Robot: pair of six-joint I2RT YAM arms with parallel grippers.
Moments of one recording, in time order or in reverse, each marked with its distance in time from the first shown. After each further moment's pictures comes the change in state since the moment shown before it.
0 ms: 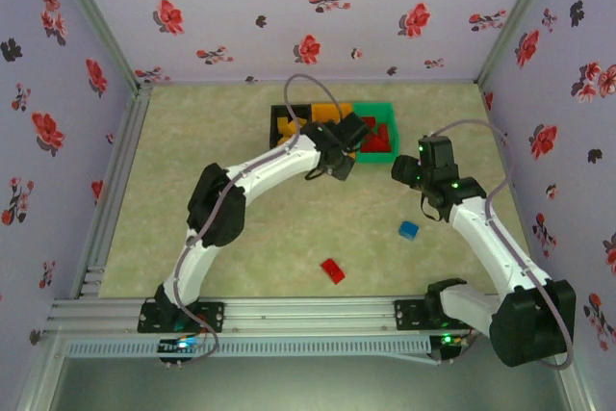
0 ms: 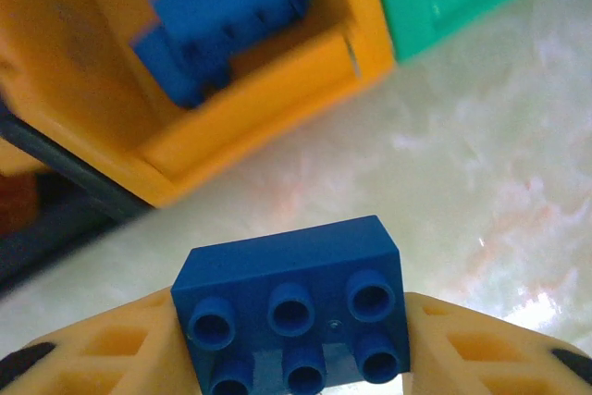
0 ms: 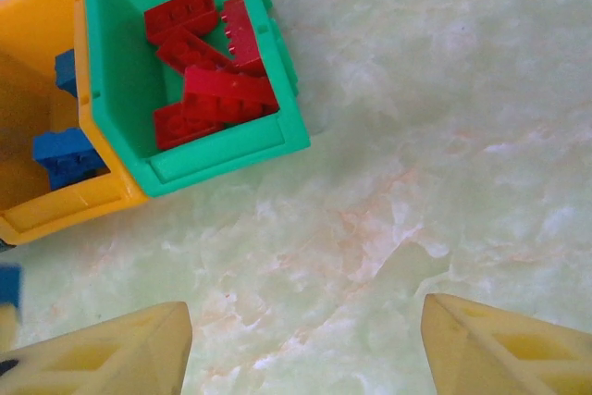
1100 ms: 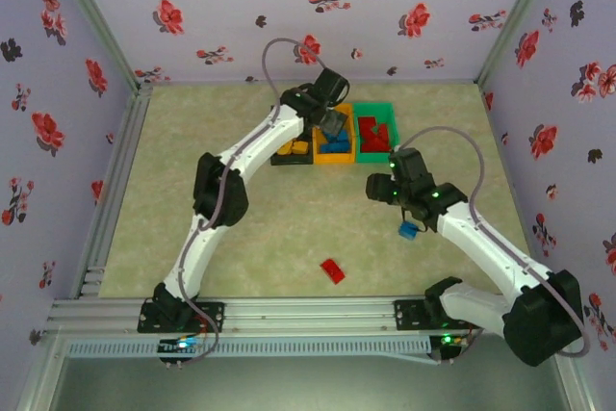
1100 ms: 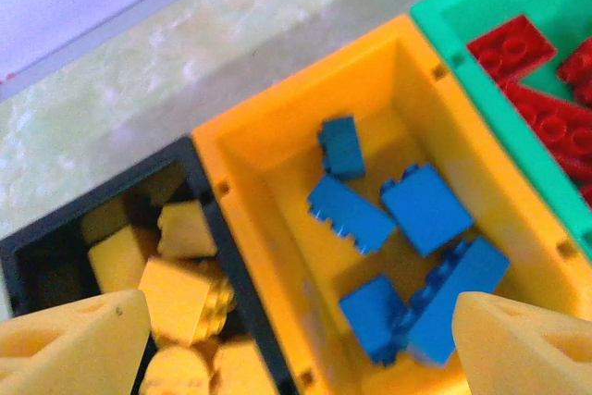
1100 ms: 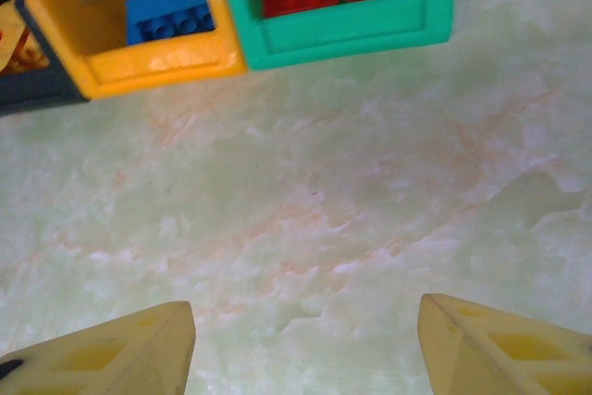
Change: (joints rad) left arm 0.174 0.143 0.304 0.060 -0.043 0.210; right arm 0.265 0.002 -0.028 -0.045 -0.002 0.022
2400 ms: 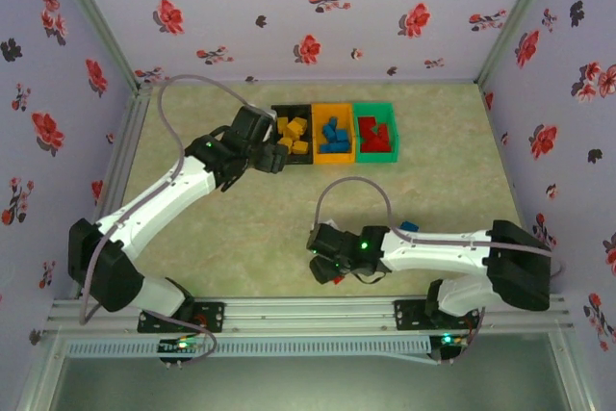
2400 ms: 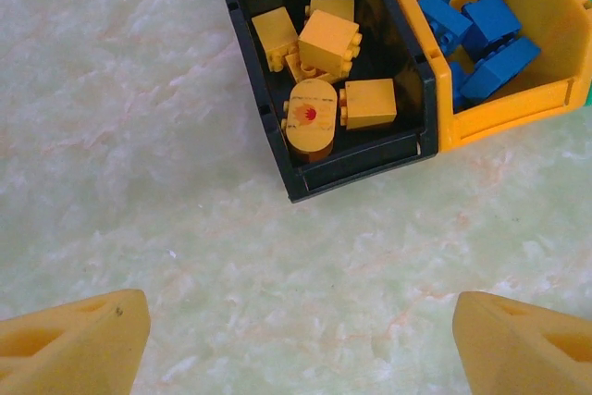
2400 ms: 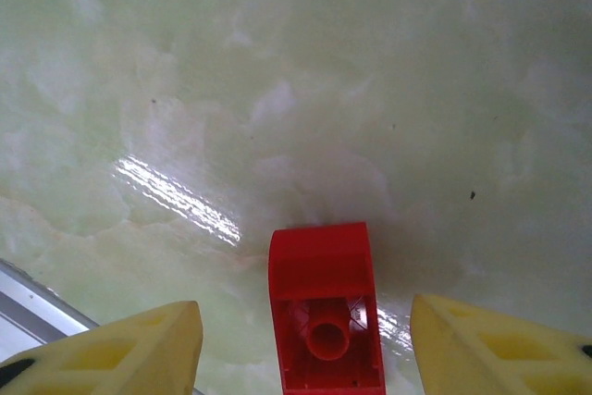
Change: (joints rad) left arm 0.055 -0.903 -1.017 0.183 0.027 -0.140; right arm 0.748 0.267 -0.039 -0.029 0.009 0.173
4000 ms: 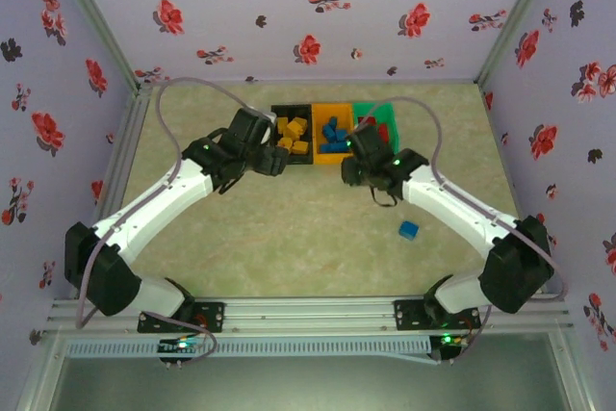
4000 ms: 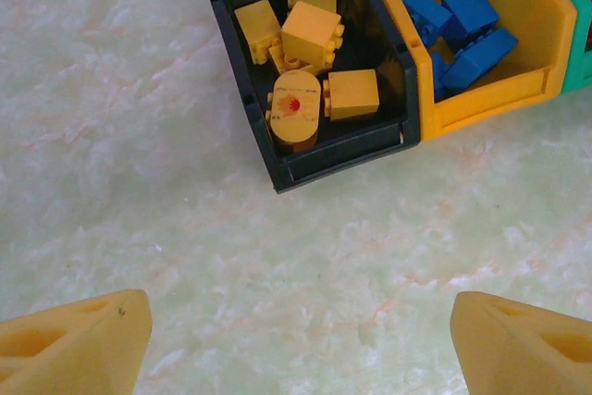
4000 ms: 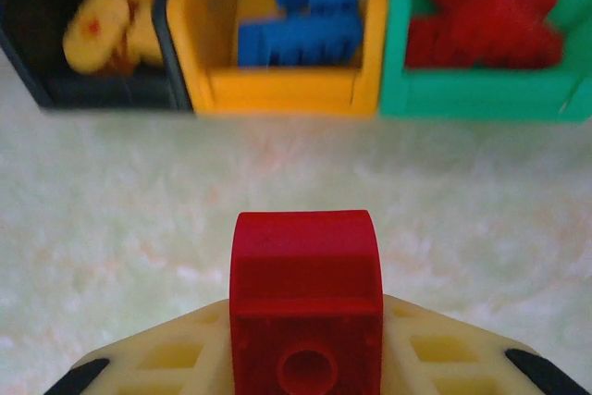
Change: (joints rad) left arm -0.001 -0.024 -0.027 0.001 0.037 0.000; right arm -0.617 0.042 0.426 -0.093 0.077 -0.178
